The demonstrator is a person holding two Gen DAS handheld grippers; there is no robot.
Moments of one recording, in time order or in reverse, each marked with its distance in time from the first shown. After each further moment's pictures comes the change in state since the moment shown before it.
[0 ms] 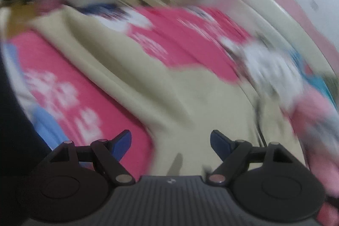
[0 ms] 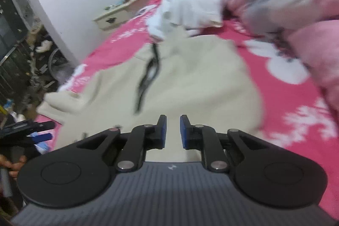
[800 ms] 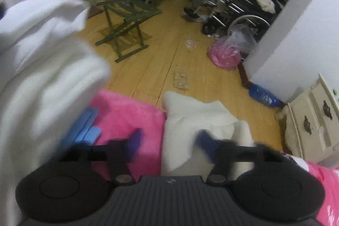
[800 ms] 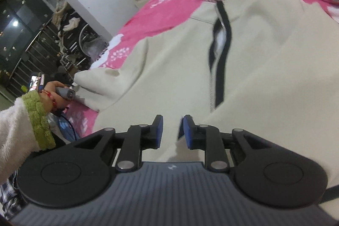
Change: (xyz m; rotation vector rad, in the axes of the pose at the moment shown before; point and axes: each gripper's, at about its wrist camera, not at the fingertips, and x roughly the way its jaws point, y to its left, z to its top) left arm 0.098 0.131 0.160 -0.731 -0.352 0.724; right arm 0.084 0.071 -0.004 0.014 0.182 0.169
